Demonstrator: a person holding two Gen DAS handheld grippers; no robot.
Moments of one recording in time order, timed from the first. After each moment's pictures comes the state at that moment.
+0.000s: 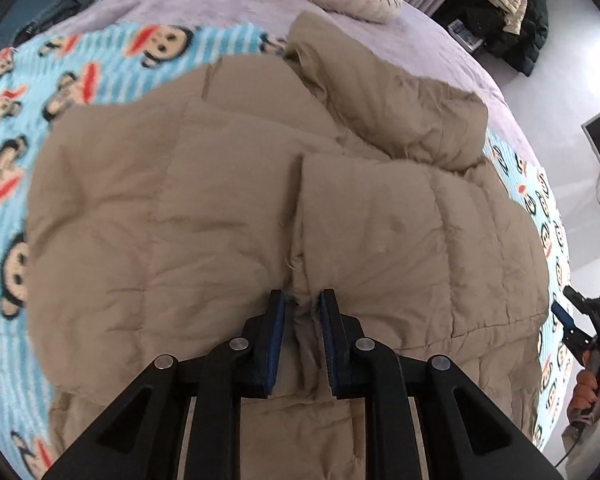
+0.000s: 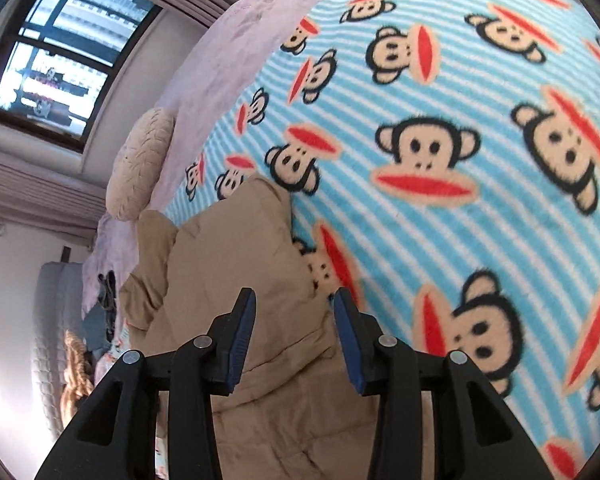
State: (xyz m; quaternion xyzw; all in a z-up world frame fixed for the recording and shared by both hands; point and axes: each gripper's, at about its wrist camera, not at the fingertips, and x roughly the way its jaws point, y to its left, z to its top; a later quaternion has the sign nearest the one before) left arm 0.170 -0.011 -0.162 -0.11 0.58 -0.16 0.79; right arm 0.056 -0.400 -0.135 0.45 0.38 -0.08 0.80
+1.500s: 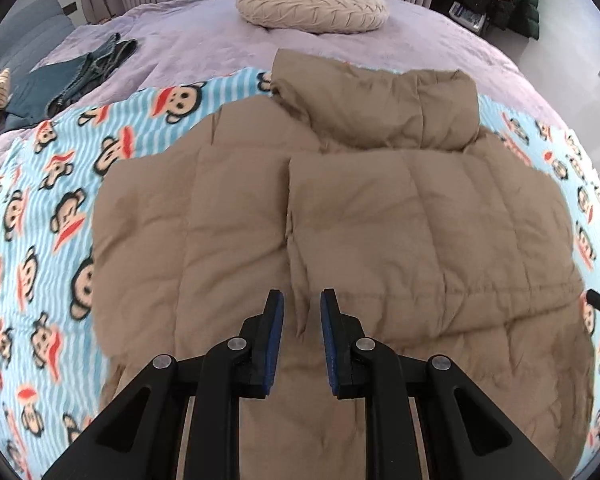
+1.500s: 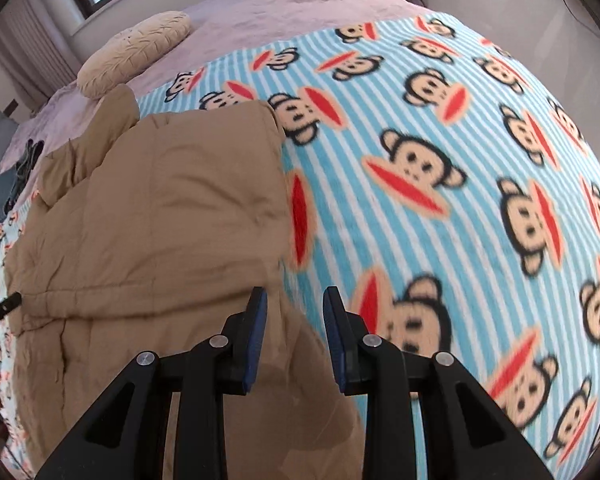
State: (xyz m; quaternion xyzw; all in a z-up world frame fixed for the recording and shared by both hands) left arm 0.126 -0.025 -0.137 0.02 0.54 -0.10 0.83; right arm 0.034 -0.339 -0.131 0.19 0.47 -0.13 0.85
